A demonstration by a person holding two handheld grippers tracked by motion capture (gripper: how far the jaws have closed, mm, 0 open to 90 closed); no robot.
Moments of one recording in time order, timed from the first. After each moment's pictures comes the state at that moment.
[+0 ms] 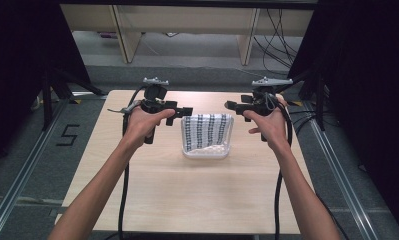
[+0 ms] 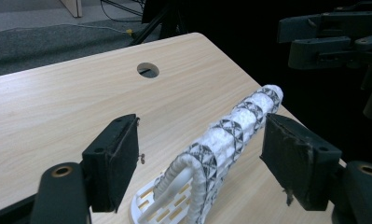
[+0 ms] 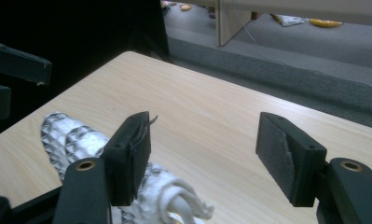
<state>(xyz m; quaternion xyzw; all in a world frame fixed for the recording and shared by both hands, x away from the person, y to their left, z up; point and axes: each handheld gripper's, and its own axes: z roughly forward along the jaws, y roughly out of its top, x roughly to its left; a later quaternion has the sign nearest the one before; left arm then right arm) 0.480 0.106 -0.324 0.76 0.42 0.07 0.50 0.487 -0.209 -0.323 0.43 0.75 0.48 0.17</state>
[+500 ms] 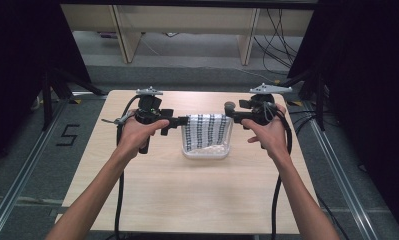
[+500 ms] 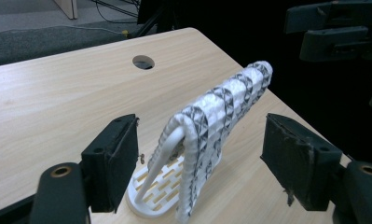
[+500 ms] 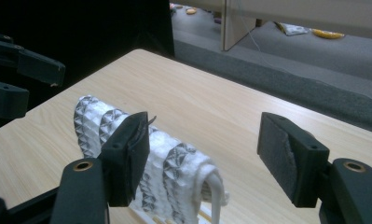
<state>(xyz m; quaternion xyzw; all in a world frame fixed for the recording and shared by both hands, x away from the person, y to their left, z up) 0.459 0.118 -0.337 0.76 0.41 0.07 0.50 0.460 -0.202 -0.323 0.40 0.76 0.48 0.19</state>
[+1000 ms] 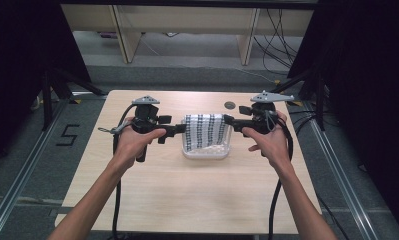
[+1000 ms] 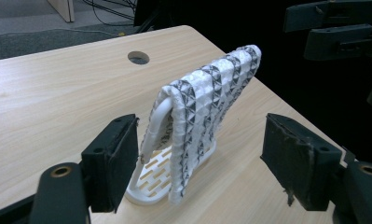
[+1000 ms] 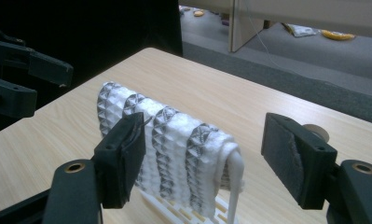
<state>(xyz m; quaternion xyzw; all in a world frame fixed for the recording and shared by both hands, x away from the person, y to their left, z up) 0.438 0.123 -0.346 0.76 0.40 0.07 0.51 0.440 -0.202 -0.328 0.39 0.76 0.49 0.17</state>
